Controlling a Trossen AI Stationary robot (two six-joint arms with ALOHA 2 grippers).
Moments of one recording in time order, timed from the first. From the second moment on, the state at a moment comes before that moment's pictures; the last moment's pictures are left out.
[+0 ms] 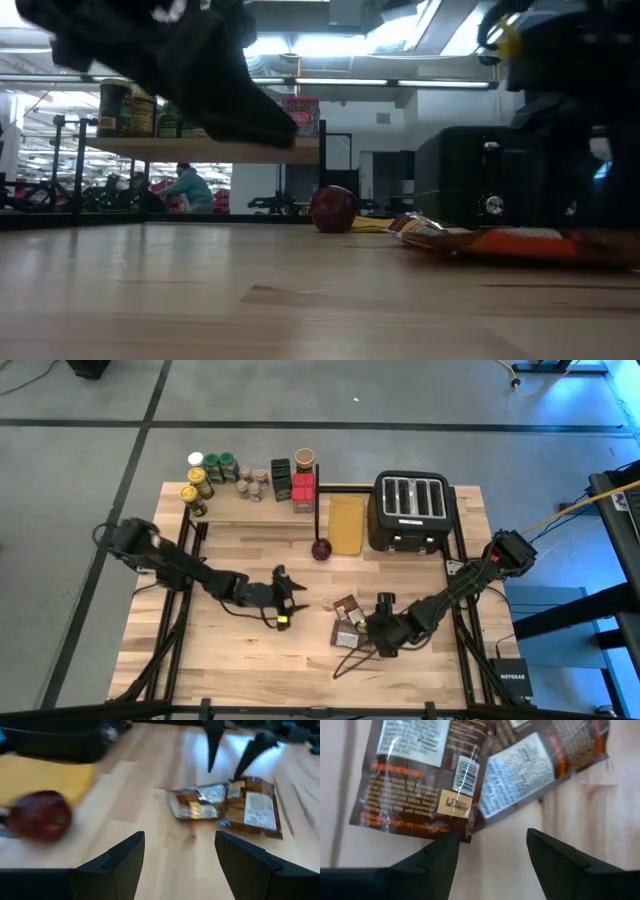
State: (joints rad) left arm -0.31 1.54 0.63 0.43 -0.44 -0.24; right arm 0.59 1.66 0.87 -0.49 0.32 0.52
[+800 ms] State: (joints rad) left arm -0.36 1.87 0.77 0.59 -0.29 -0.33; right arm 0.69 1.69 0.93 -0.41 0.22 0.57
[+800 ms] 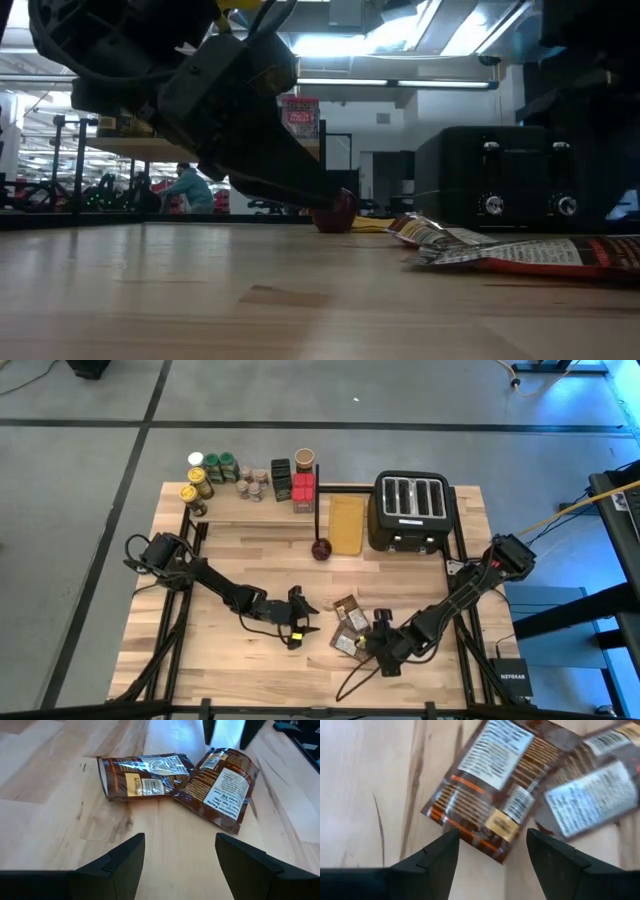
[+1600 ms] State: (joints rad) left arm -0.36 1.87 0.77 0.36 -0.29 -0.42; right arm 0.63 1.92 0.92 0.00 0.54 0.23
